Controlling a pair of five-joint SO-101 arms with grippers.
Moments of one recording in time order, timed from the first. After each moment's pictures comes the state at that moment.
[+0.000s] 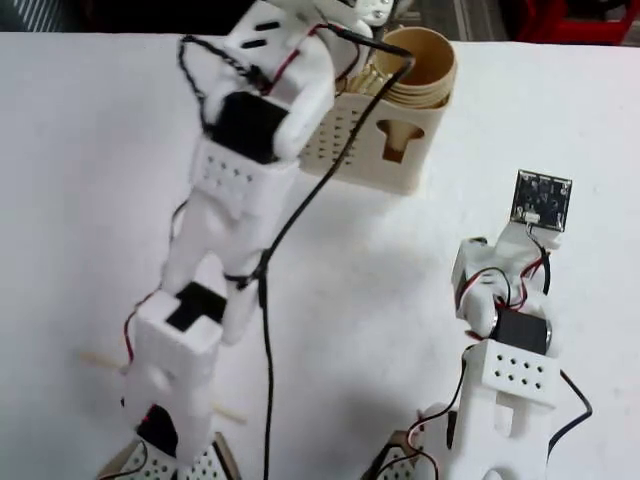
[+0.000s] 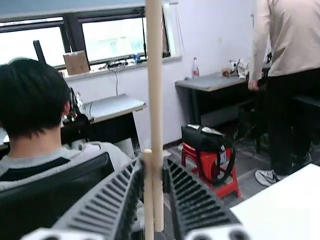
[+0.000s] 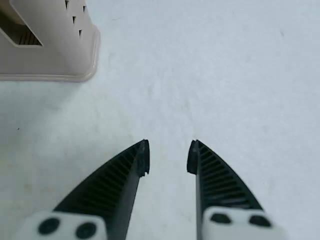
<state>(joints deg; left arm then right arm) 23.9 29.1 -70.9 48.0 -8.4 12.6 -55.4 62.9 44.0 3.7</state>
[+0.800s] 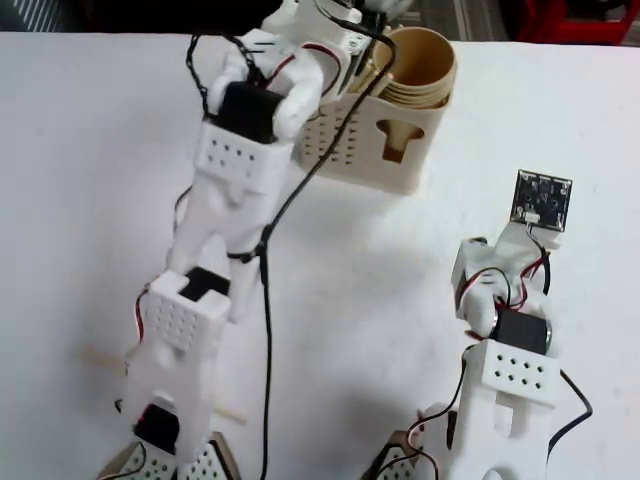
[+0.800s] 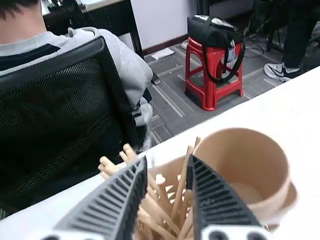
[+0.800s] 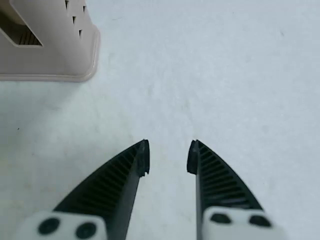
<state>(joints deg) 19.0 39.3 -79.0 70.1 -8.1 12.6 -55.4 62.9 44.0 3.7</state>
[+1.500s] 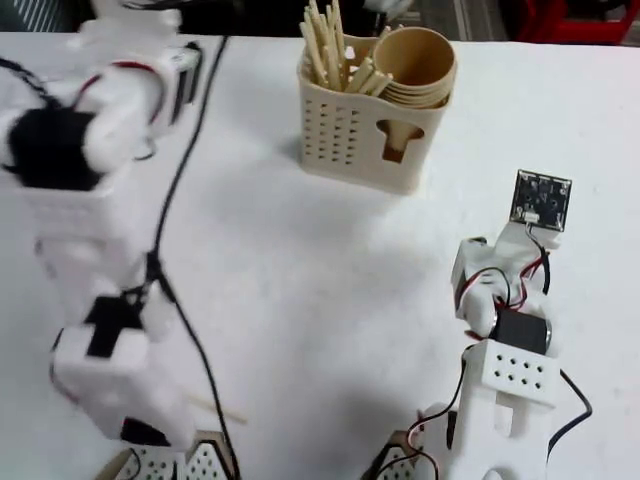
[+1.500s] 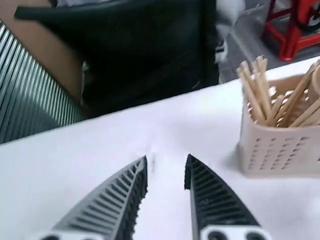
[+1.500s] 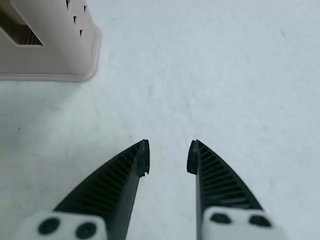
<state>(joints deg) -1.4 14.4 -75.7 102.5 -12.7 12.3 -55.4 62.9 44.0 3.7</state>
